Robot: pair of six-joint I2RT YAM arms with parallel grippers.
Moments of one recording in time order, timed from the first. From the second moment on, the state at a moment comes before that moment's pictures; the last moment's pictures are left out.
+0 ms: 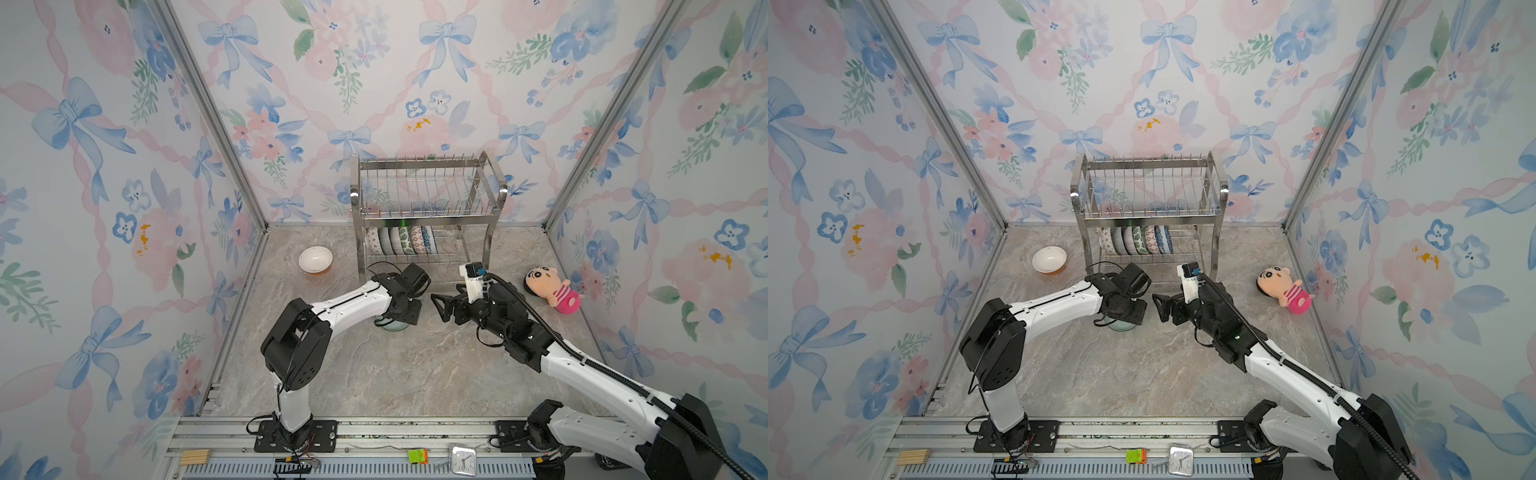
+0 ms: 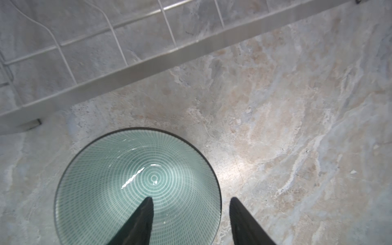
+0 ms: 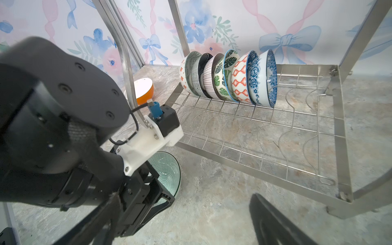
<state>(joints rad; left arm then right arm) -0.76 1.81 1.36 -0.73 -0.07 -0.47 0.63 1.08 0.68 0.05 -0.03 0.28</state>
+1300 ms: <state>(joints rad) 0.14 1.15 0.56 -0.22 0.68 -0.68 1.04 1.78 1.20 -0.19 0.21 0.29</state>
